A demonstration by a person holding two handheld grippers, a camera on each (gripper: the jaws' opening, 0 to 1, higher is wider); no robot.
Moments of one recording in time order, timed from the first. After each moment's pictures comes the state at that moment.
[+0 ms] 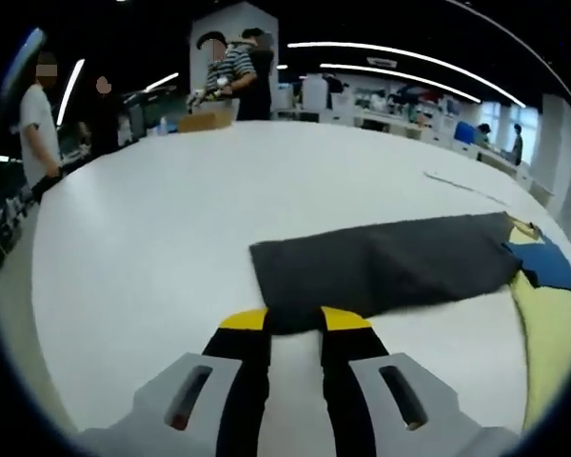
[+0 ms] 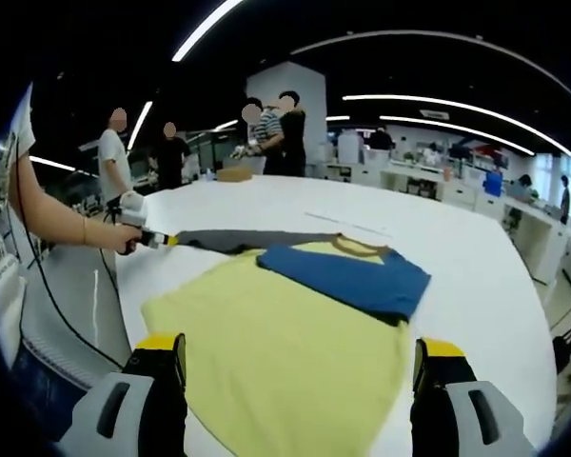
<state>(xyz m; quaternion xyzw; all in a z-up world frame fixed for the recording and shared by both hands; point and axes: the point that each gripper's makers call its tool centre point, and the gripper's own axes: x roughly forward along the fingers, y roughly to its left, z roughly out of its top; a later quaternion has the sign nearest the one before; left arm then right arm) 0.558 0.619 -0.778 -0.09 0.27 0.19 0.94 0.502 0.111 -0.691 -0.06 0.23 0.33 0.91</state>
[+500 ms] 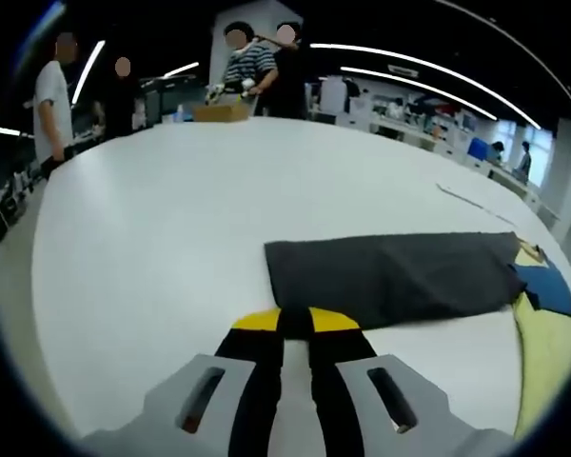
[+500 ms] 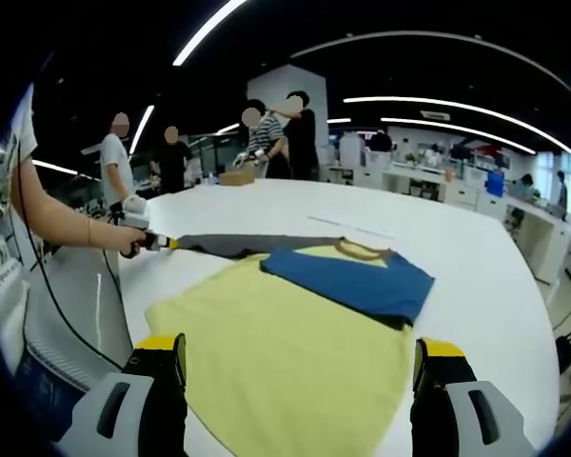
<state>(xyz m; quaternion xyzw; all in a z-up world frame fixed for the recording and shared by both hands) 0.557 0.627 -0.777 -0.10 0.27 0.20 0.94 0.502 0.116 -0.687 -0.06 0.23 0.34 0.91</state>
